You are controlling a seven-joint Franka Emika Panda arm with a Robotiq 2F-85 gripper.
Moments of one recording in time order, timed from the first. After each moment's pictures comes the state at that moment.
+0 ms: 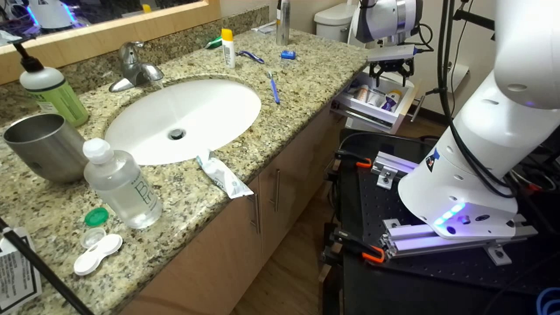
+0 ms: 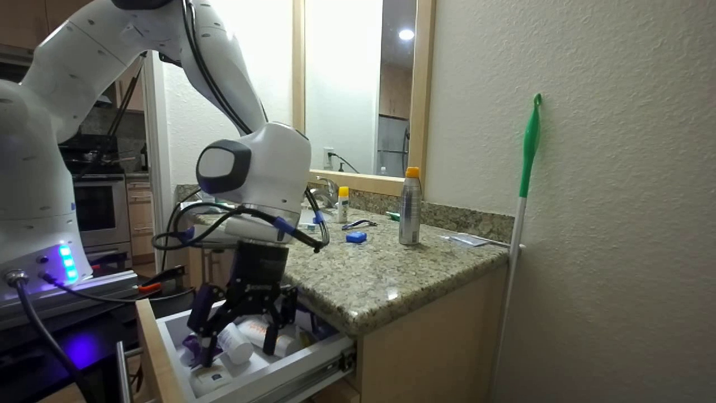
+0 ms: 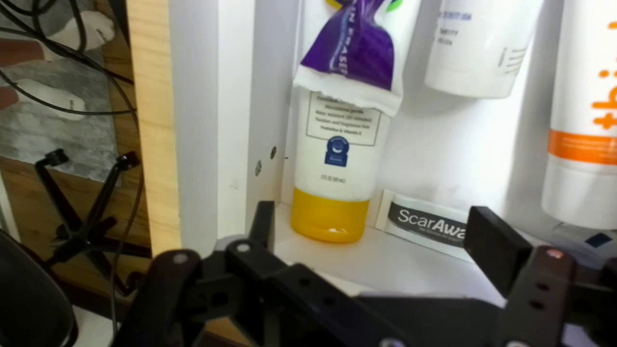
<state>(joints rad) -0.71 0.68 -0.72 -2.21 0.22 2.67 0.34</state>
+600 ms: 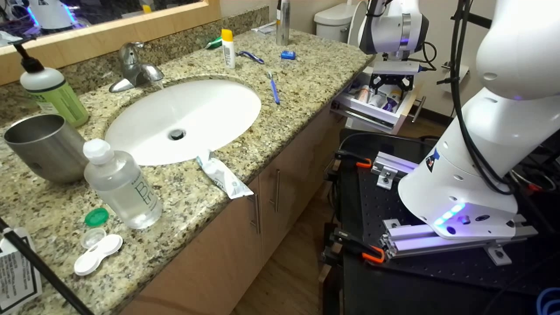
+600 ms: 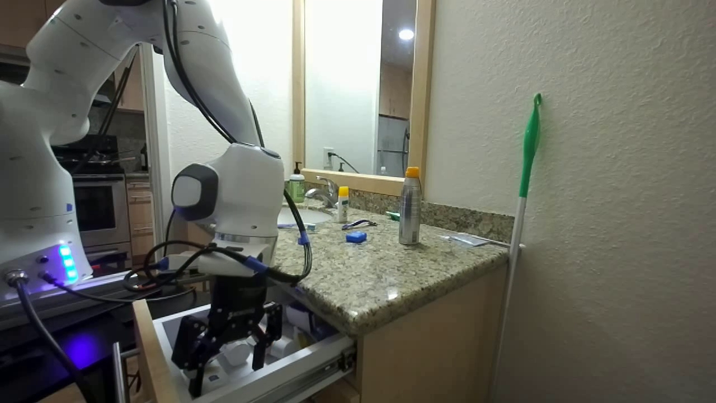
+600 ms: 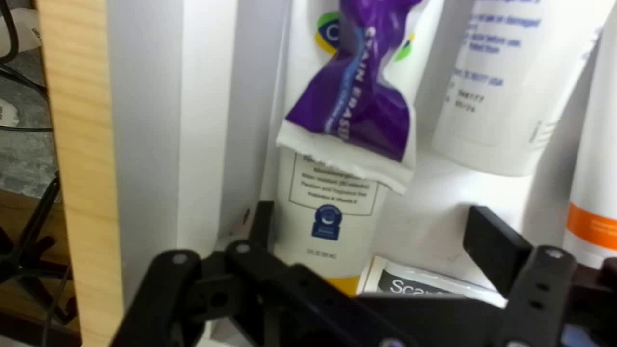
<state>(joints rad) -0.92 0.66 -0.52 -2.27 0.29 2.82 0.18</state>
